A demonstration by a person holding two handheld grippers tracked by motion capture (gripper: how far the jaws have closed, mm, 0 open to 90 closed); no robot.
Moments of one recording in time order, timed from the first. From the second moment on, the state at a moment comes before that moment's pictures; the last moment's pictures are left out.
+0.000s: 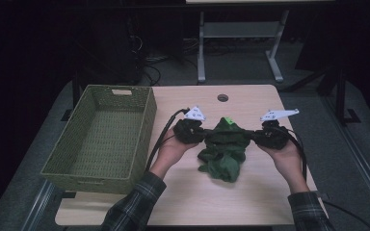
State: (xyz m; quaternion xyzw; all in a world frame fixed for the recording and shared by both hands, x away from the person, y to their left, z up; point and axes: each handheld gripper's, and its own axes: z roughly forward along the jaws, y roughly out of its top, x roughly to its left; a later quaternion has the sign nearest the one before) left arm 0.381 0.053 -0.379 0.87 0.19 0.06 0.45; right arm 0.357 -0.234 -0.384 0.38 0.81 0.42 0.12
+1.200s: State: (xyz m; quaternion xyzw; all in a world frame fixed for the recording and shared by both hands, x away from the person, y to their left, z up) left arm 0.314 0.064 -0.446 0.90 0.15 0.02 0.40; right arm 0.268 -0.222 -0.446 0.35 0.84 0.41 0.03
